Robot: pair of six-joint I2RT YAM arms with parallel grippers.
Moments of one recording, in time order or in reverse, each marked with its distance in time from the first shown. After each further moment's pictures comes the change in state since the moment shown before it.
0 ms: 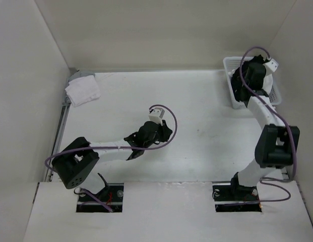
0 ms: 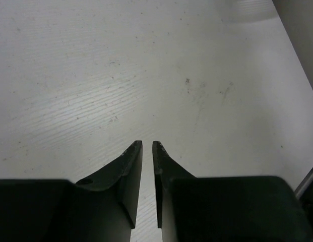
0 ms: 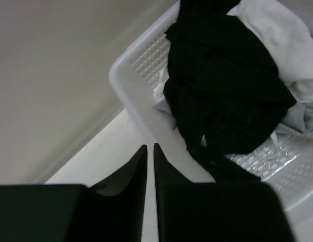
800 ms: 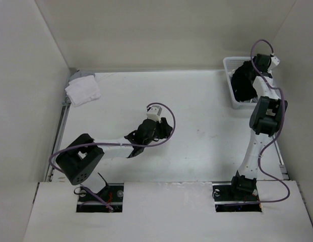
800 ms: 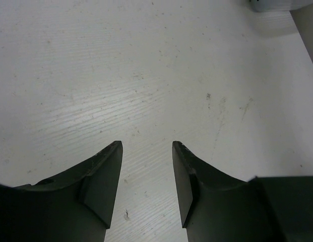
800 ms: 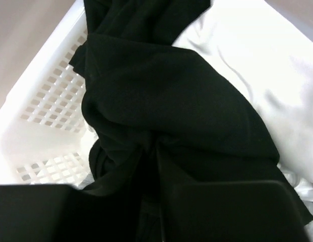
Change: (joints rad) left arm 0.051 0.062 0.000 0.063 -0.015 0.015; right arm -0.201 0.763 0.835 -0.362 -0.095 -0.017
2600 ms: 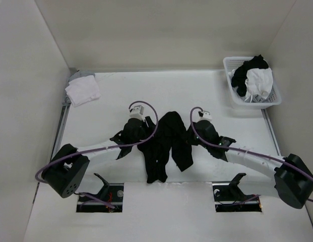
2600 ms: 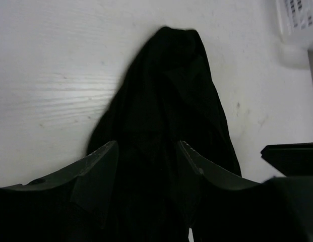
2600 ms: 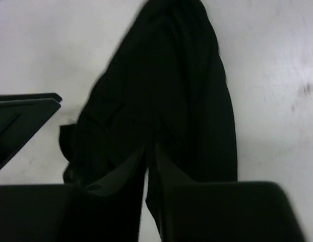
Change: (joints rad) left arm 0.209 -0.216 -0.152 -0.130 0.078 -0.145; right arm 0.958 -1.110 -1.428 0.299 -0.090 0.207
